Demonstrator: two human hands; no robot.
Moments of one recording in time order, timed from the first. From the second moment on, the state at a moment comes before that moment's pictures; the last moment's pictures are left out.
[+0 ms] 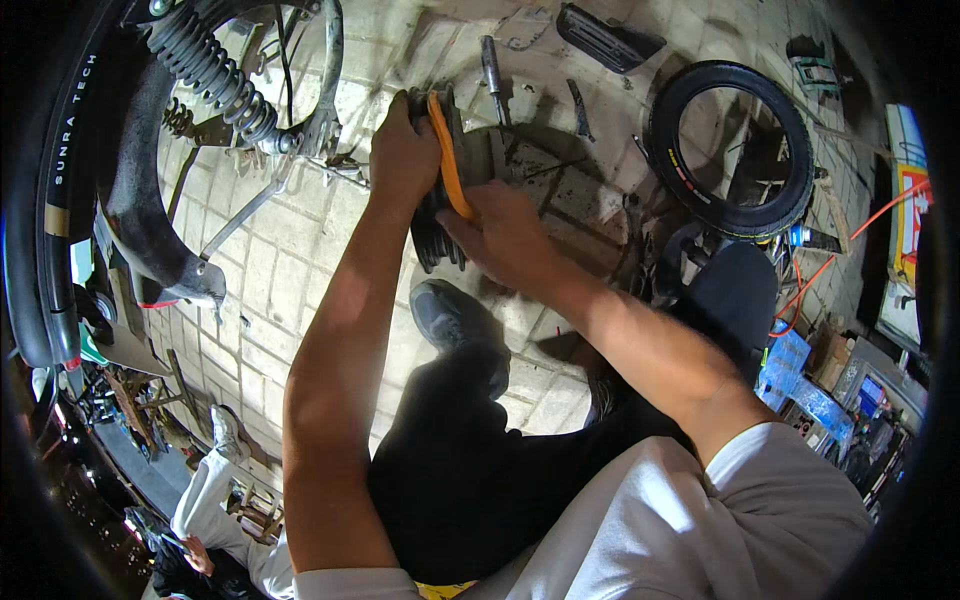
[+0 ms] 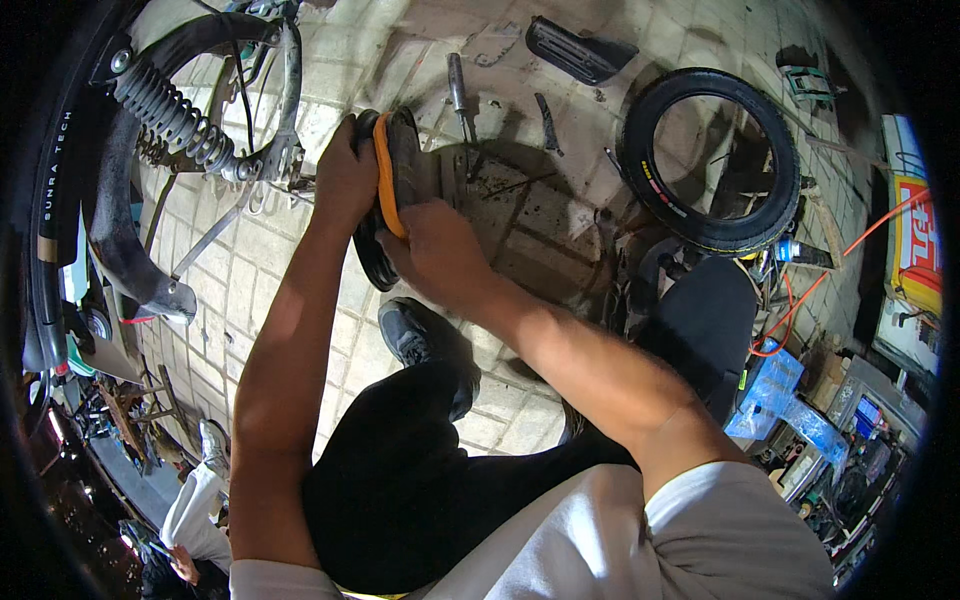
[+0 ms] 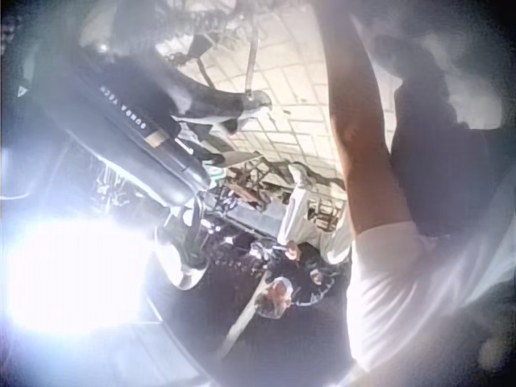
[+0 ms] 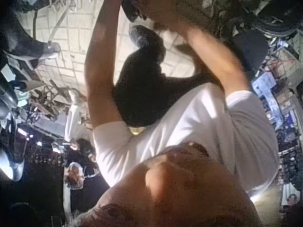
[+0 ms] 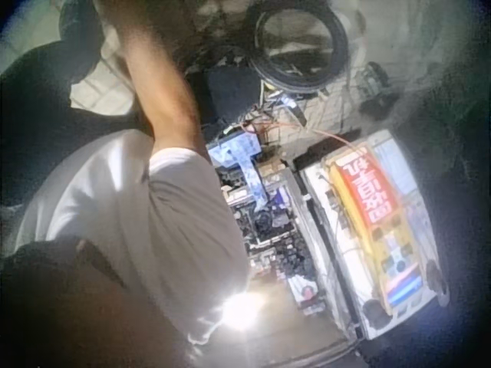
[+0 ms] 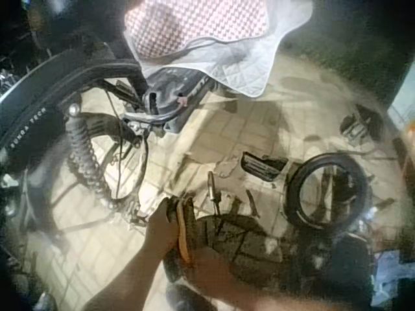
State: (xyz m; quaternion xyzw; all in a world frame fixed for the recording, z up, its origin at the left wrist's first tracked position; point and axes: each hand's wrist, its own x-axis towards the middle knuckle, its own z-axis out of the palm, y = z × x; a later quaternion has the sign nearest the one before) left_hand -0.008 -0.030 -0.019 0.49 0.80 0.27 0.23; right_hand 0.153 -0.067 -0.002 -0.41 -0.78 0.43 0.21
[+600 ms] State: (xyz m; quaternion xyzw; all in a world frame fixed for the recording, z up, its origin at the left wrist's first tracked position) left_hand 0.008 0.015 -0.029 0.36 0.77 0.37 0.37; right_hand 0.176 -0.060 0.007 -0.52 -0.69 0.48 0.16
